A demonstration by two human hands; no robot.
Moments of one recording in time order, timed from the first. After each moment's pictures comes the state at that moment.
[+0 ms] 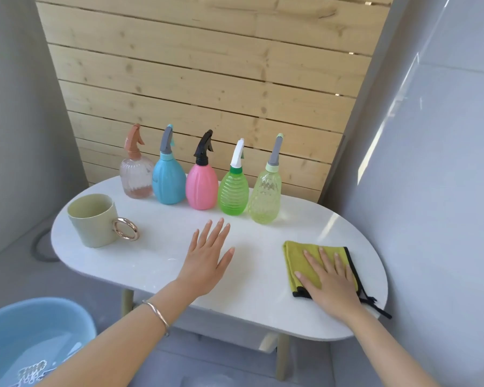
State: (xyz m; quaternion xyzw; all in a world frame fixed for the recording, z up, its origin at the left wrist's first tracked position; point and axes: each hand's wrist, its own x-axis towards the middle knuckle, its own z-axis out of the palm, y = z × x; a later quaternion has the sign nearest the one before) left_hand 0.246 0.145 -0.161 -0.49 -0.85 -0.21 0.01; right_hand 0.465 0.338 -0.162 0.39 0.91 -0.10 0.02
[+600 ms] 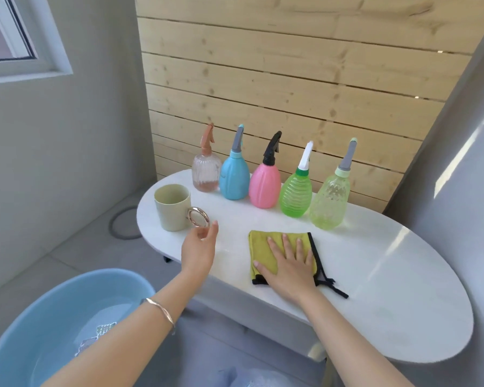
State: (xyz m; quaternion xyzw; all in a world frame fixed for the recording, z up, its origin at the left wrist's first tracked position) left_hand 0.214 0.047 -0.118 -0.01 -0.78 -0.62 -0.11; right_hand 0.317 0.209 -0.158 0.25 0.96 -0.11 0.05
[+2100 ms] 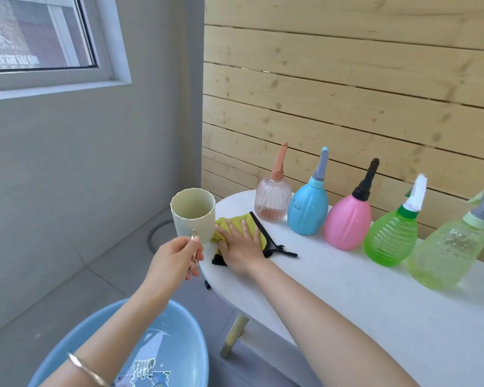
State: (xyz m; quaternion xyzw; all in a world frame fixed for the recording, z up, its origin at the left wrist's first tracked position) left_hand 0.082 -0.091 -0.093 -0.05 -0.79 -0.59 -0.11; right_hand 0.050 0.076 -0.157 0.06 0.98 -0.15 0.06
